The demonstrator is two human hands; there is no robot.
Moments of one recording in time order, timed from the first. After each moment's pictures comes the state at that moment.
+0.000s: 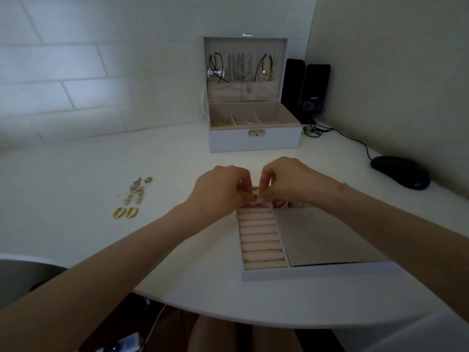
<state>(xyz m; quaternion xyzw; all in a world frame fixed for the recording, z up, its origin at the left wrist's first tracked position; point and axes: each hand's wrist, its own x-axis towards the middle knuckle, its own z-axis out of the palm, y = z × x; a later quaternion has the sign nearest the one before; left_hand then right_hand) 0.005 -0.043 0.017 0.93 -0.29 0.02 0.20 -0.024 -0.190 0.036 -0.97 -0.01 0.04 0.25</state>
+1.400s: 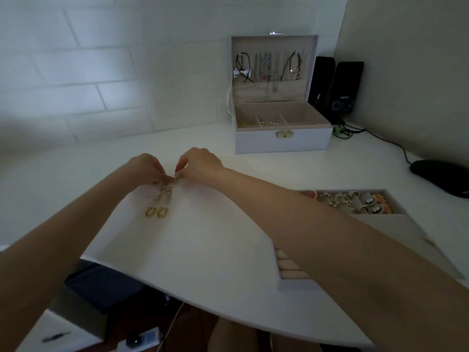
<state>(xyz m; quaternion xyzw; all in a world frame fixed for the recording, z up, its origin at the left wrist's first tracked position) 0.119 0.115 0.004 0.96 0.01 -0.07 0.26 0.112 -0.029 -0.003 -0.95 -0.12 0.01 0.29</state>
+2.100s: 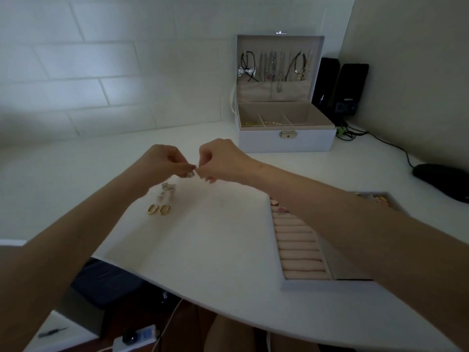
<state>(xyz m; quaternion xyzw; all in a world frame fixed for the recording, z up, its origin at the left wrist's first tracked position) 0.074 0.088 0.022 0.90 -0.08 -0.03 0.43 0.066 -0.066 0.026 -0.91 -0.15 0.01 0.39</state>
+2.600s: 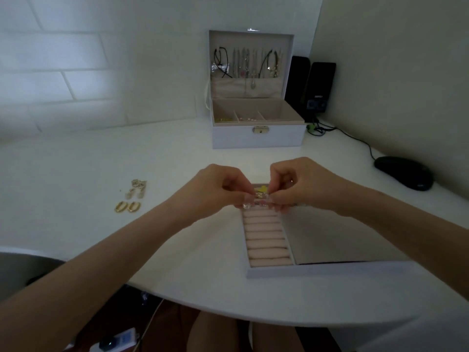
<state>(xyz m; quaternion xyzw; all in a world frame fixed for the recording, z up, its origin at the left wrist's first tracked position) -0.002 -0.014 0.017 0.83 -0.28 -0.12 0.46 -0.050 -0.199 0.040 -0.89 -0.07 0.07 0.45</state>
